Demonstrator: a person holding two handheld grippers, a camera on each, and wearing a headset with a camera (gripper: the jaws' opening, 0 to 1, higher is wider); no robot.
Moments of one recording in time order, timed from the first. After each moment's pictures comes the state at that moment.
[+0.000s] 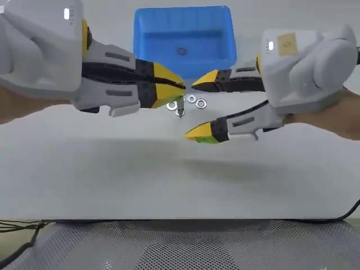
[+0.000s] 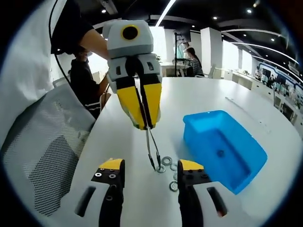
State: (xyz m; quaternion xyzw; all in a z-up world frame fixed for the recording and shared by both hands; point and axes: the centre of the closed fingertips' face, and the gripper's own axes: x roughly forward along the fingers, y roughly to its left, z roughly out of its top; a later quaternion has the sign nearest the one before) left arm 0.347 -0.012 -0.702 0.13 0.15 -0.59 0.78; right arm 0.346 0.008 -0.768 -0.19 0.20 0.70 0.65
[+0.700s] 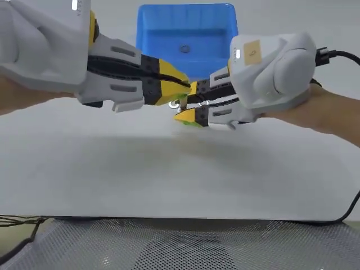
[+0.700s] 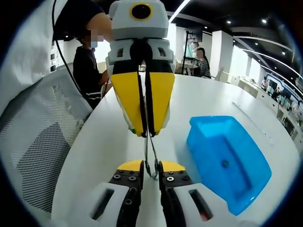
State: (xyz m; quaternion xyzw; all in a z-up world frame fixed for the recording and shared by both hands) left arm 0.348 -0.012 -0.703 0.13 0.15 -0.60 0.77; right arm 0.345 0.025 -0.782 -0.24 0.18 0.71 0.64
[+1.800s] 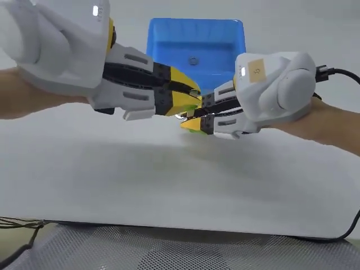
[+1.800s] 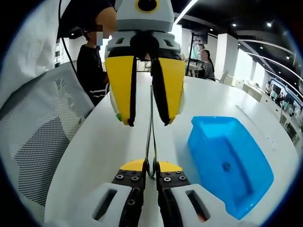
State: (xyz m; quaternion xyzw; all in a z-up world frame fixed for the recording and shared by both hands) left arm 0.354 -0.016 -0.693 0.11 0.15 -0.59 0.78; right arm 0.347 0.026 -0.786 -0.24 0.17 0.73 0.62
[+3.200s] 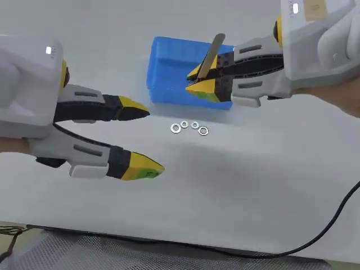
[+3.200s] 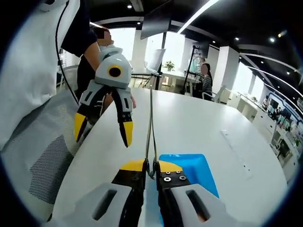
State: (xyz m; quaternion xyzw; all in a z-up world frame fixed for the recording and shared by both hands) left arm 0.304 0.034 -0.707 0.01 0.27 -0.51 0.82; right arm 0.392 0.029 -0.687 -0.25 0.11 0.73 0.63
